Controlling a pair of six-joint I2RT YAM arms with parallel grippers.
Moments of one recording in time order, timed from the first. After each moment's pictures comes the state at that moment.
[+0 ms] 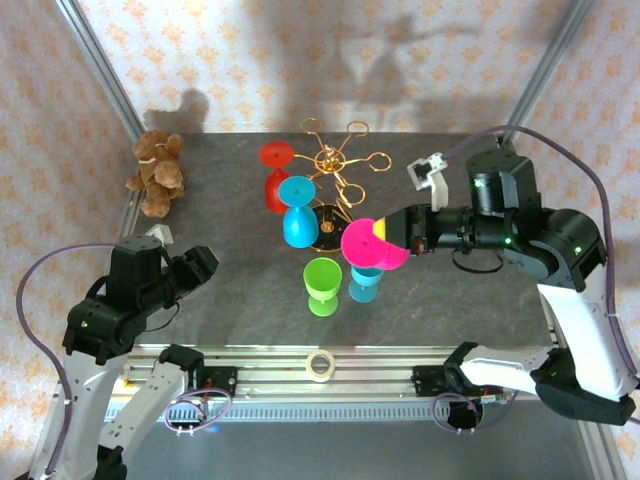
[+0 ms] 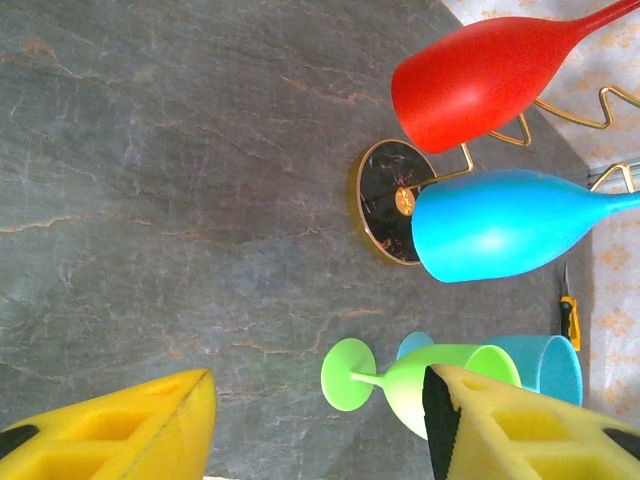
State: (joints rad) left arm -0.21 0.63 1.08 -1.18 0.08 -0.83; right arm 0.73 1.15 1.88 -1.27 -0.44 0.56
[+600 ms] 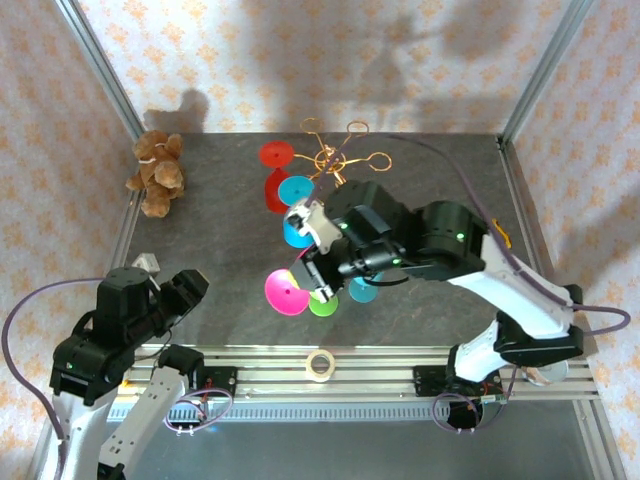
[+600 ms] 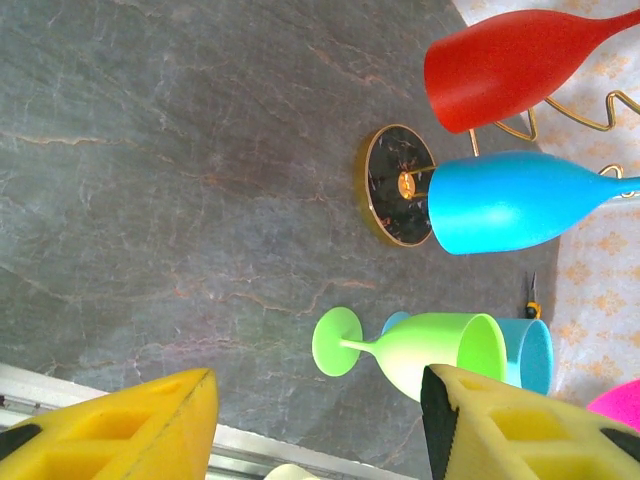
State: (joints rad) left arm -0.21 0.44 1.04 -1.30 0.09 -0.99; right arm 1.27 1.52 2.12 -1.30 -0.15 0.44
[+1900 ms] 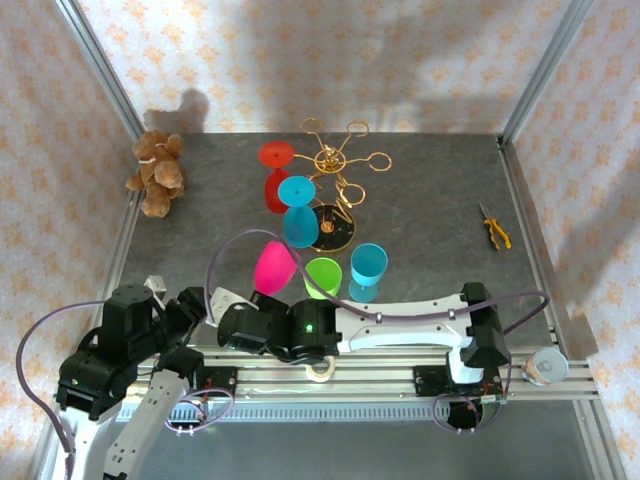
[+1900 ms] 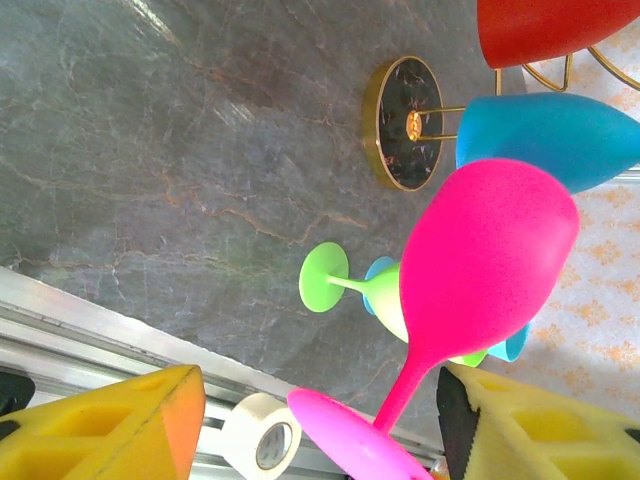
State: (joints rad) left arm -0.21 0.32 0.92 -1.34 0.23 -1.14; right arm 1.57 1.75 1.64 -0.74 0.53 0.12
